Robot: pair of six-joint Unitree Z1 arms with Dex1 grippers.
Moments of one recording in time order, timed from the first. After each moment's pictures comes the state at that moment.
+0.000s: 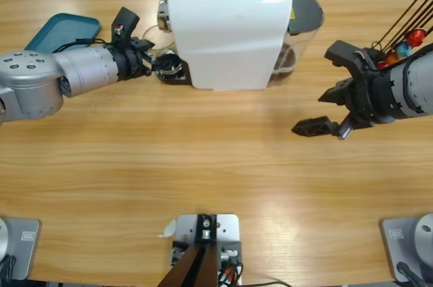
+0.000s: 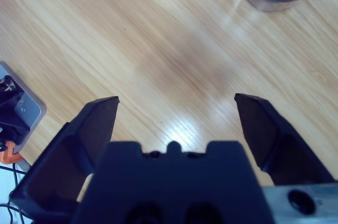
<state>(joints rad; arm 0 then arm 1) -0.70 1.93 -0.53 -0.89 0.06 -0.01 0.63 1.47 -0.84 0.49 0.21 -0.06</state>
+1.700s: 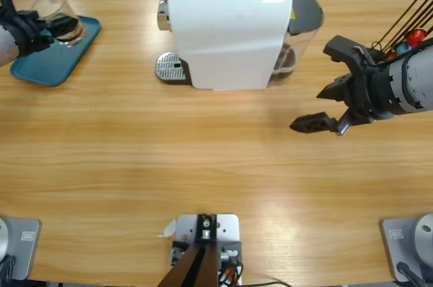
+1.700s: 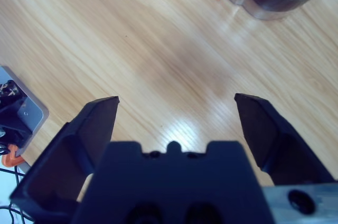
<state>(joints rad) -0.29 1.67 -0.42 -0.78 0.18 -0.06 0.63 1.48 -0.86 0.50 0.21 -0.06</state>
